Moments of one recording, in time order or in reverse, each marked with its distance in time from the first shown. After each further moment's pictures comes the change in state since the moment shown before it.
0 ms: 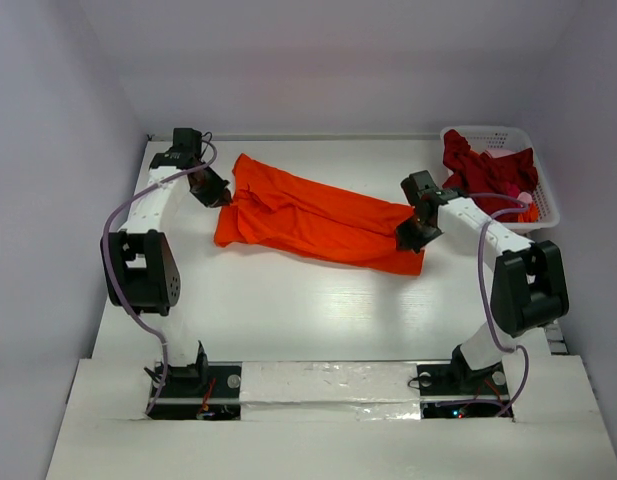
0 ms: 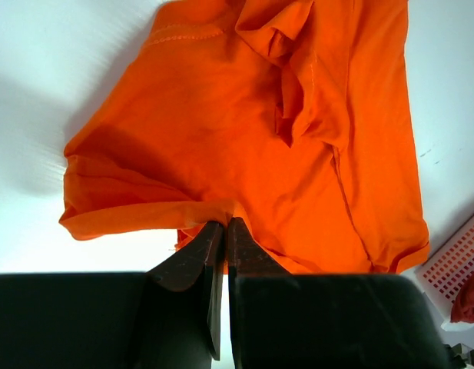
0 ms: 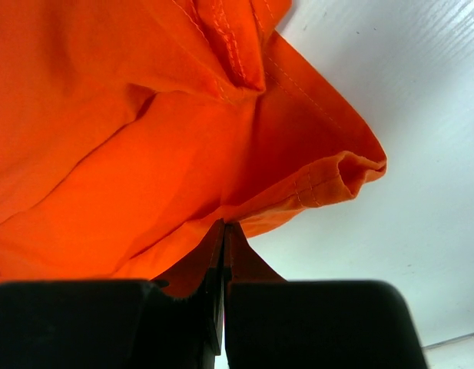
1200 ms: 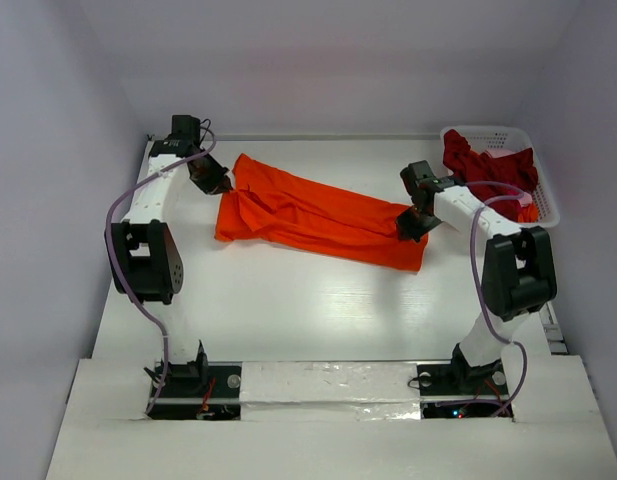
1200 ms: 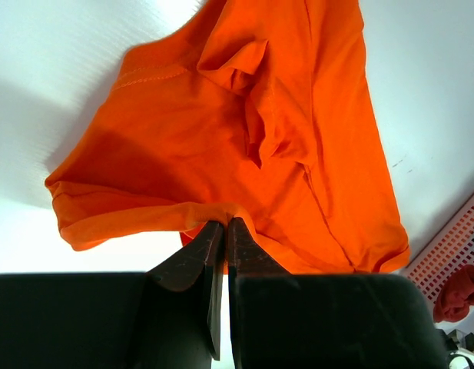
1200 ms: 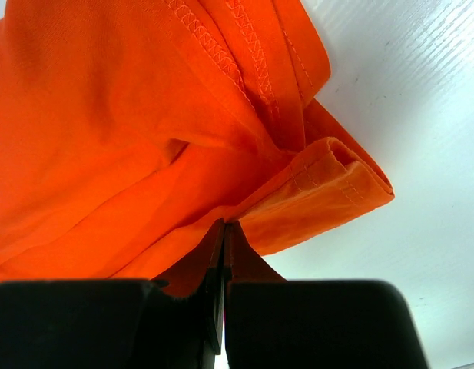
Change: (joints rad) left arm 0.013 0.095 0.158 -0.033 0.021 0.014; right arm -0.032 0.113 0.113 0.001 0.041 -0.056
